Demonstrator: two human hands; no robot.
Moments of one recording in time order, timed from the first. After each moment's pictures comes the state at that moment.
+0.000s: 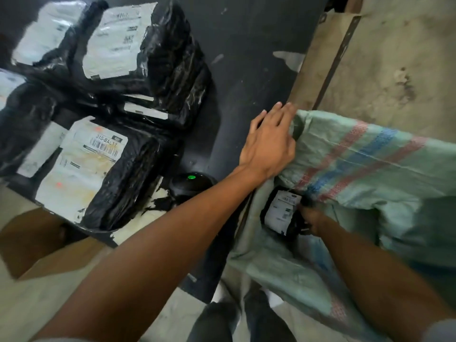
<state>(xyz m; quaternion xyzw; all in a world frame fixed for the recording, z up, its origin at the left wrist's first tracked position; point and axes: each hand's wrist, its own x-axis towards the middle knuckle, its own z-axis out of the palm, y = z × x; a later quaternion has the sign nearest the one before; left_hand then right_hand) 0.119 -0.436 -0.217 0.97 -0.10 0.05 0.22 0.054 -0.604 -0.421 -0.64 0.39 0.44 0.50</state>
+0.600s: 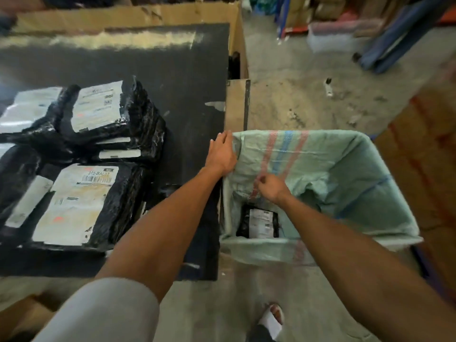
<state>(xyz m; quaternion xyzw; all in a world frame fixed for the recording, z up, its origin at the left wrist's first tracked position) 0.104 -0.428 -0.187 0.96 -0.13 -0.10 0.24 0.037 -0.582 -0.269 -0.89 0.17 0.17 0.39</state>
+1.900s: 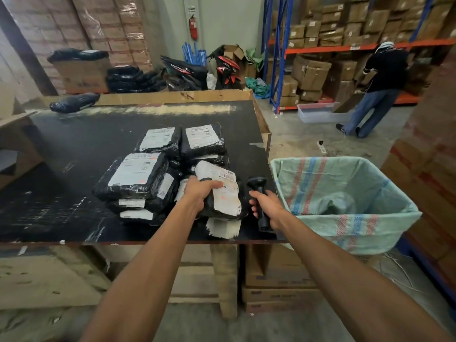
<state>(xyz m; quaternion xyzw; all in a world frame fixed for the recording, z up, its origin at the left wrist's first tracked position) -0.038 -0.152 -0.102 0.70 0.14 -0.10 0.70 -0.098 -0.344 -0.150 -0.64 0.23 0.03 0.73</state>
